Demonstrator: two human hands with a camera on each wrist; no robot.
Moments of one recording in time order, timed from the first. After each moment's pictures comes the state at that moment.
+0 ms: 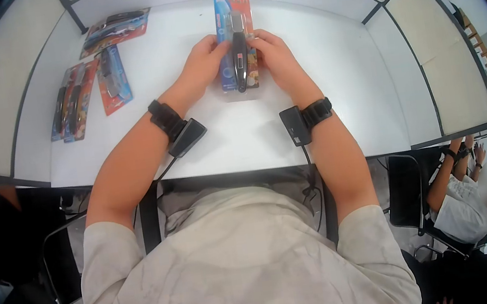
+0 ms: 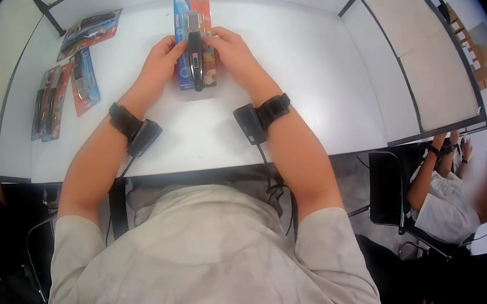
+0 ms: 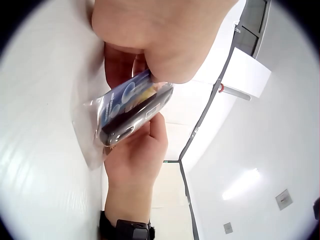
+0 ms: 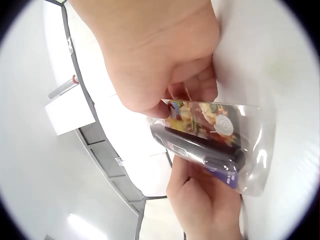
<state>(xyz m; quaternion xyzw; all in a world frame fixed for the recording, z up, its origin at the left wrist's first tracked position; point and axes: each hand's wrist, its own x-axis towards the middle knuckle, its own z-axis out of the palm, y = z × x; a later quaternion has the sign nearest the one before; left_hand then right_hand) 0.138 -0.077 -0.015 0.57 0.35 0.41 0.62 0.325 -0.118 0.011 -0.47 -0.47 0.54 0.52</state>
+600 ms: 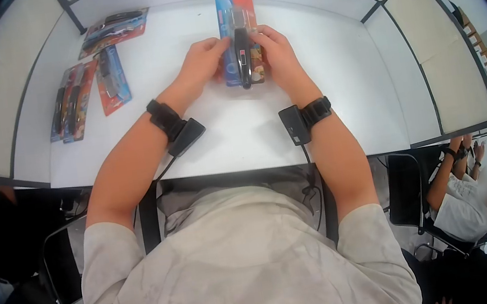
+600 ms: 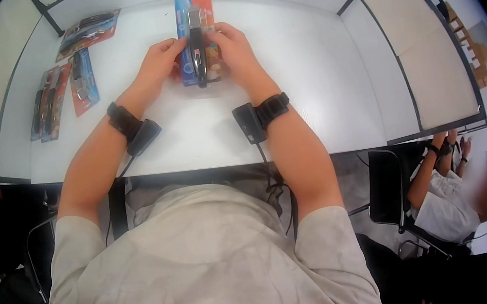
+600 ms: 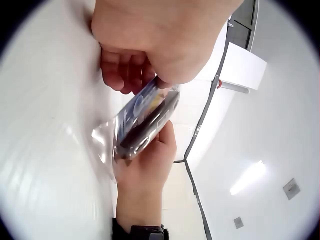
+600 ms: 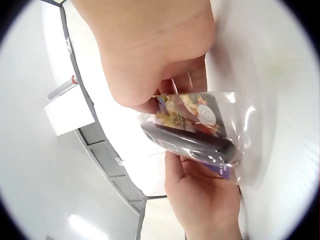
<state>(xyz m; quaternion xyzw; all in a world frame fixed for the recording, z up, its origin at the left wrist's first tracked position) 0.133 -0.077 -0.005 0.58 0.38 0.36 0.62 0.329 -0.114 0.007 -0.46 -0.47 0.52 0.56</state>
